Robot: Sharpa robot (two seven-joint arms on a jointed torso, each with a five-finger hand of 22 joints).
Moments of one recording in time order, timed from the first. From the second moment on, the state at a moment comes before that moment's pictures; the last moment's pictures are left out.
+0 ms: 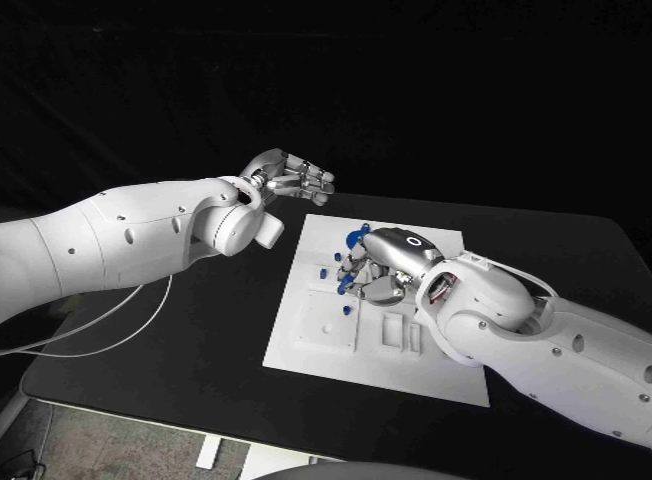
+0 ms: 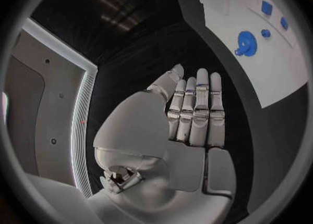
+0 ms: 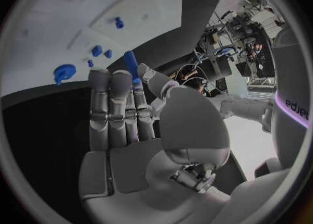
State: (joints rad) left arm 1.37 -0.74 -0.15 1.29 -0.28 -0.29 0.21; left_hand 1.39 -0.01 0.20 -0.22 0.17 1.11 0.13 0.07 0.07 1.15 0.11 0.06 0.06 1.29 0.07 0.06 0.07 0.06 0.99 0.05 0.07 0.88; right arm 0.98 -0.61 0.18 1.65 -1.75 -0.22 -0.21; right_hand 1.26 -0.12 0.63 -0.21 0.05 1.28 0.07 0.06 0.07 1.36 0.03 0.05 0.06 1.44 -0.07 0.84 0.65 0.09 1.47 -0.09 0.47 1.28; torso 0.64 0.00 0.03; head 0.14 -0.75
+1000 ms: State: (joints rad) left arm 1.37 -0.73 -0.15 1.30 -0.27 -0.29 0.21; left_hand 1.39 -0.01 0.20 -0.22 0.17 1.11 0.13 0.07 0.07 1.15 0.11 0.06 0.06 1.29 0.07 0.06 0.07 0.06 0.99 0.05 0.07 0.88; right arm 0.97 -0.55 0.07 1.61 -1.83 -0.20 -0.19; right_hand 1.25 -0.11 0.63 -0.22 0.05 1.28 0.07 0.06 0.07 1.36 0.03 0.06 0.06 1.44 -0.07 0.84 0.66 0.08 1.47 -0.09 0.47 1.29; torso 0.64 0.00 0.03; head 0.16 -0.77
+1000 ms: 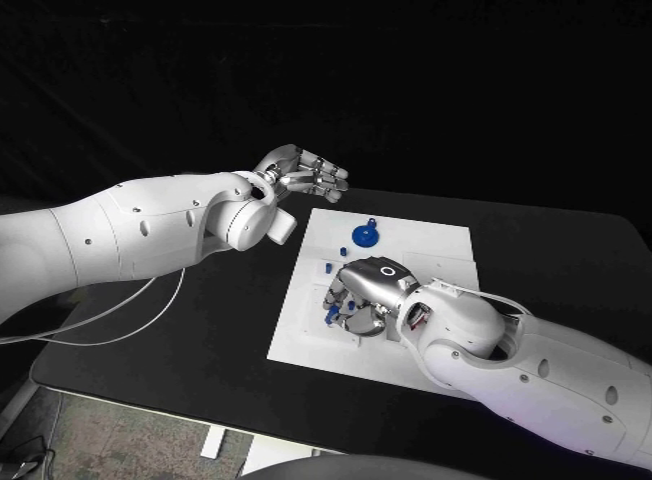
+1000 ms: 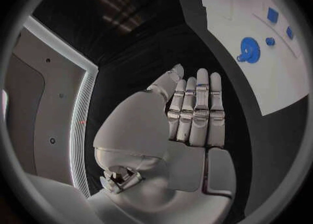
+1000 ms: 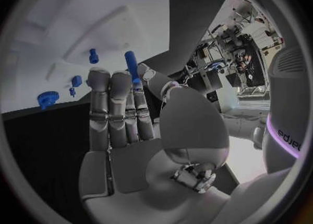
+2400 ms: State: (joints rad) left arm 1.37 -0.73 -0.15 1.30 -0.27 -0.28 0.21; left_hand 1.39 -0.01 0.20 -0.21 0.17 1.11 0.13 0.07 0.07 1.15 0.11 0.06 0.06 1.29 0.07 0.06 0.07 0.06 0.99 0.05 0.07 0.88; right arm 0.95 -0.53 0.05 1.58 -1.91 -0.20 -0.19; right_hand 1.25 -0.11 0.63 -0.23 0.05 1.29 0.07 0.06 0.07 1.37 0.03 0.06 0.06 1.44 -0.07 0.84 0.66 0.09 1.46 -0.09 0.47 1.30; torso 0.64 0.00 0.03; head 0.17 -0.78
